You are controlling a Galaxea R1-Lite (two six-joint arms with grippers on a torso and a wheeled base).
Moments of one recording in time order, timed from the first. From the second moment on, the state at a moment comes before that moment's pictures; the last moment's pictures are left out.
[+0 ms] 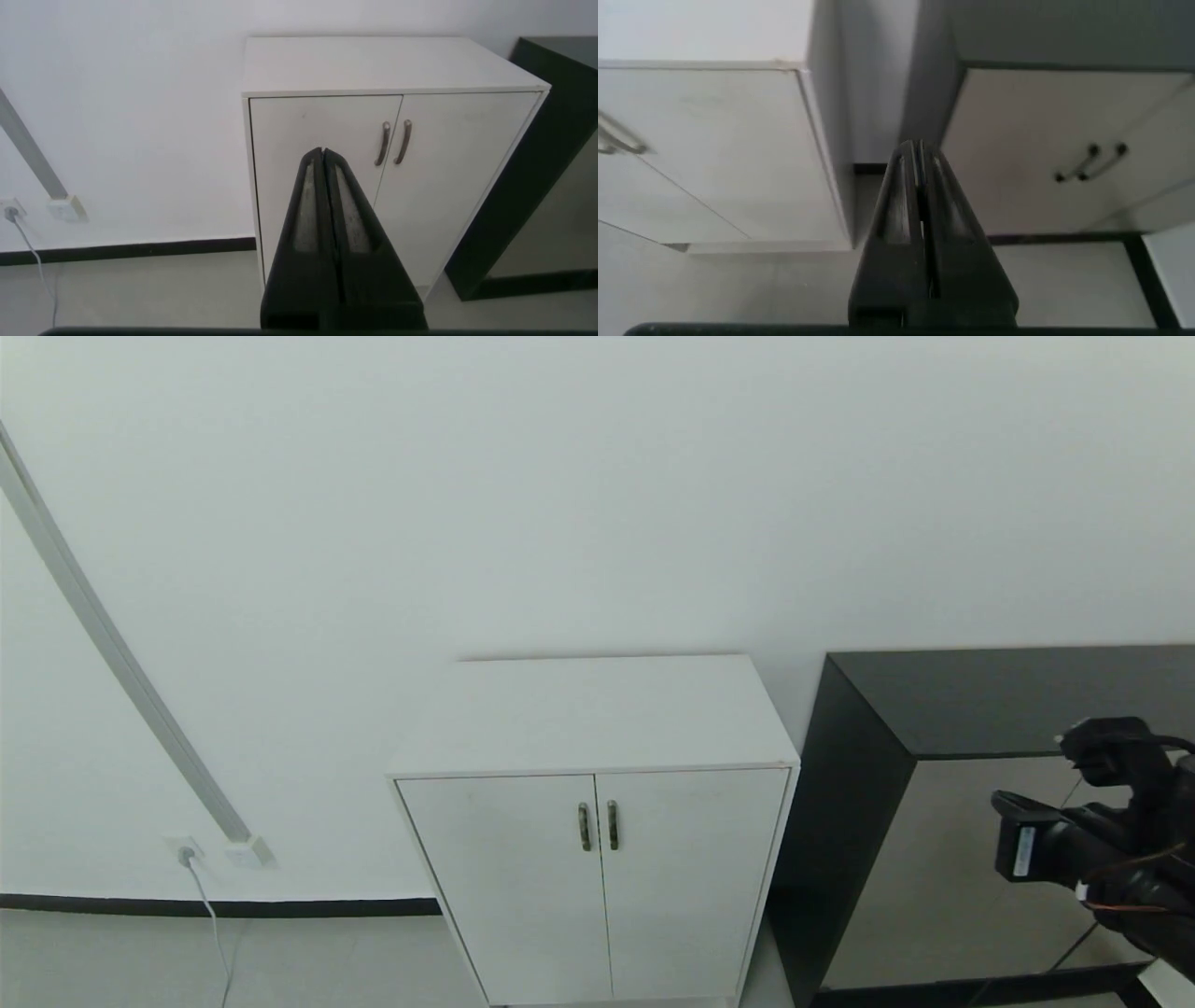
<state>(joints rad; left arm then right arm) 0.00 0.00 0.00 0.00 -0.02 -0.02 0.27 1.51 -0.27 -0.99 -0.31 0.02</state>
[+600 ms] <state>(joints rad) 0.00 0.00 0.00 0.00 -0.02 -0.02 0.17 0.91 -0.10 -0.50 -0.29 0.01</state>
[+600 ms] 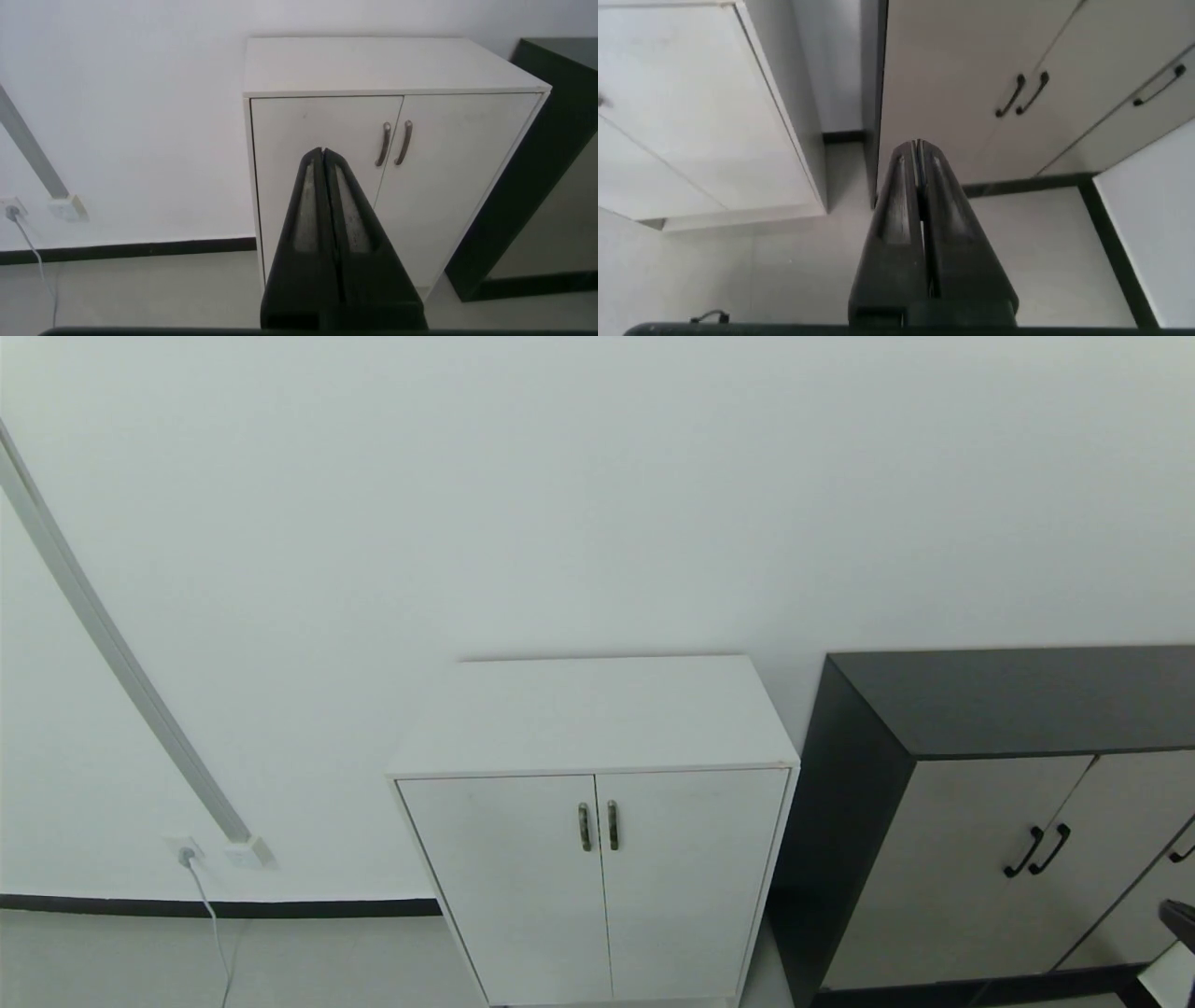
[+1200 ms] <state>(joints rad) 0.00 0.00 0.00 0.00 -0.02 -0.02 0.16 0.25 -0.07 0.06 -0.05 0.01</state>
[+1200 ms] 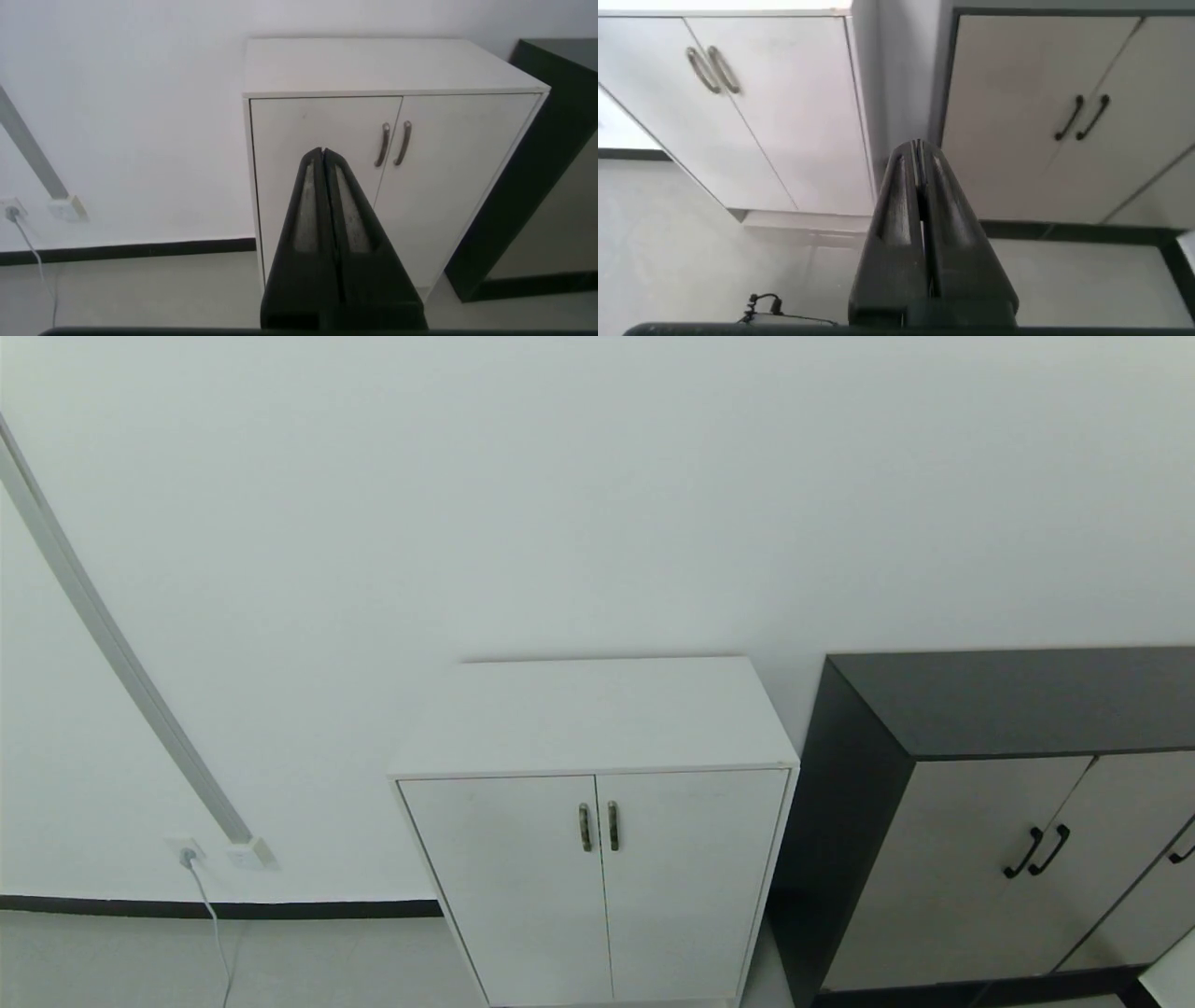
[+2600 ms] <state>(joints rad) 0.00 0.00 0.00 0.00 -0.03 -0.02 0.04 0.11 0.00 0.00 -0.01 0.00</state>
